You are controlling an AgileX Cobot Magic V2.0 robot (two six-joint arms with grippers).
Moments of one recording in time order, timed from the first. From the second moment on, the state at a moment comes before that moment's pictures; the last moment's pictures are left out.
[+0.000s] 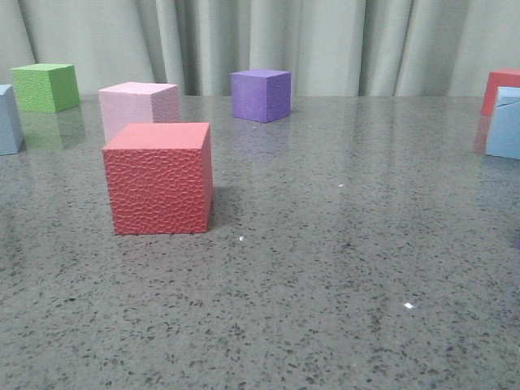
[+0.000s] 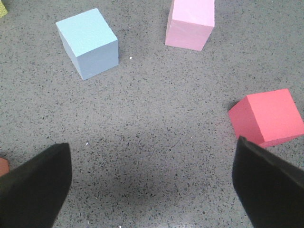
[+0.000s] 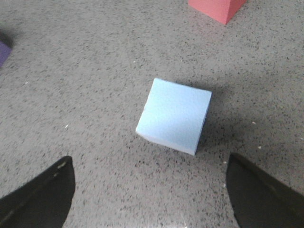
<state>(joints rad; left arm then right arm) -0.06 0.84 -1.11 -0.15 1.15 0.06 0.02 1.33 -1.31 0.04 0.90 0.30</state>
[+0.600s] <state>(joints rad) -0.06 0.84 -1.11 -0.15 1.15 0.06 -0.03 1.57 -1.41 0.04 0.90 0.32</state>
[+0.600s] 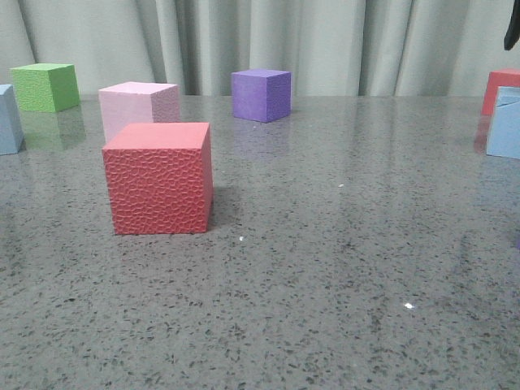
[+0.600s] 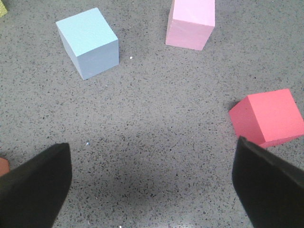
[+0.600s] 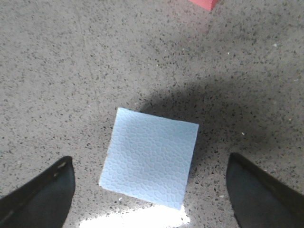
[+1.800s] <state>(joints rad) -0.06 0.84 -1.11 -0.15 1.15 0.06 -0.03 1.73 -1.41 0.07 0.89 0.32</state>
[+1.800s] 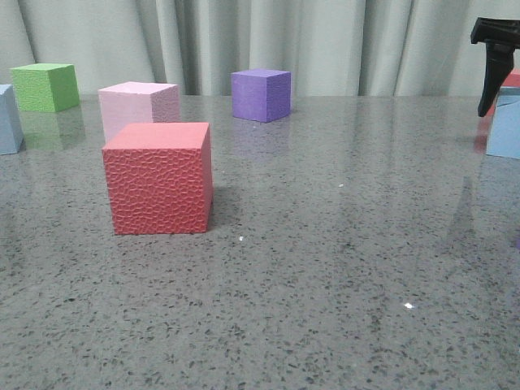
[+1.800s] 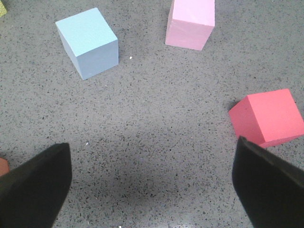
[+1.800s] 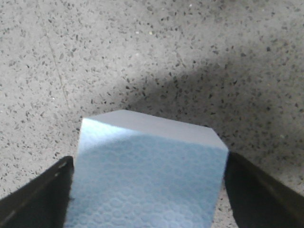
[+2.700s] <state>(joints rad) -0.06 0.84 -1.11 -0.15 1.15 0.06 0.12 1.73 -1.70 0.14 1.07 0.25</state>
